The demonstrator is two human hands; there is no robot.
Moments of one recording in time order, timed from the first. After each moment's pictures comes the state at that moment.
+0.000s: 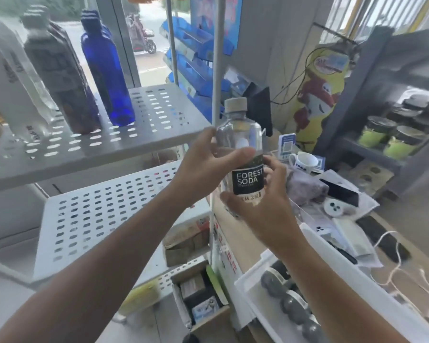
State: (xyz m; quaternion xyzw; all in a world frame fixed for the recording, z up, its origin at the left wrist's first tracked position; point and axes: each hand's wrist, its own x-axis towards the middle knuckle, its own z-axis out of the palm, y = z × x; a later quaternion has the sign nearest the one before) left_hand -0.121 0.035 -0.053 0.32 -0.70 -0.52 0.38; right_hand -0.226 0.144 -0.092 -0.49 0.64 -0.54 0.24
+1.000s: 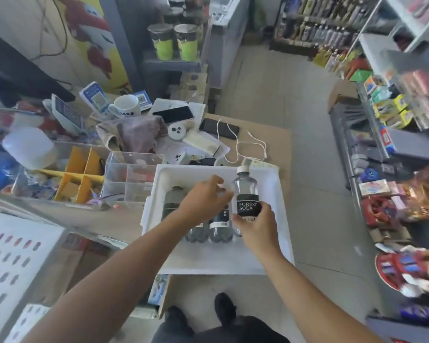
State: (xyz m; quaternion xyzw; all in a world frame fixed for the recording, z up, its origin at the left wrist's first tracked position) left_hand -0.311 0.201 -0.244 0.07 -0.92 -0.37 -0.12; right_hand -0.291 0.363 -0.300 0.10 0.86 -0.49 0.11
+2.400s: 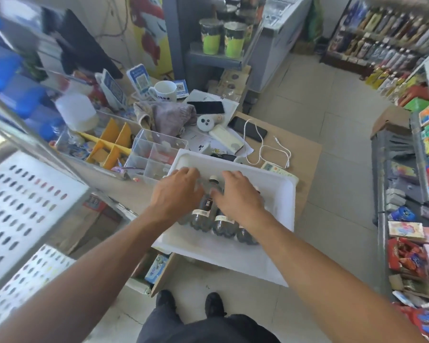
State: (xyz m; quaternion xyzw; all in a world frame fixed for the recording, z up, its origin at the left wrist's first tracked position) left_hand -0.258 0.165 -0.236 0.16 -0.98 -0.11 0.03; right_hand -0.331 0.307 -0.236 -0.28 0.93 -0.19 0.13
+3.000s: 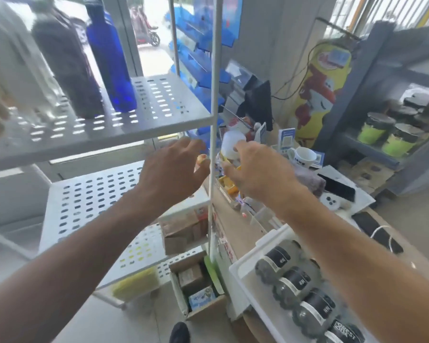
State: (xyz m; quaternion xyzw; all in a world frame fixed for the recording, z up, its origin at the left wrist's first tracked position) left_hand -0.077 0.044 -0.074 0.43 -0.87 0.02 0.23; right_hand -0.242 0.109 -0.058 -0.65 0.75 -0.14 -0.01
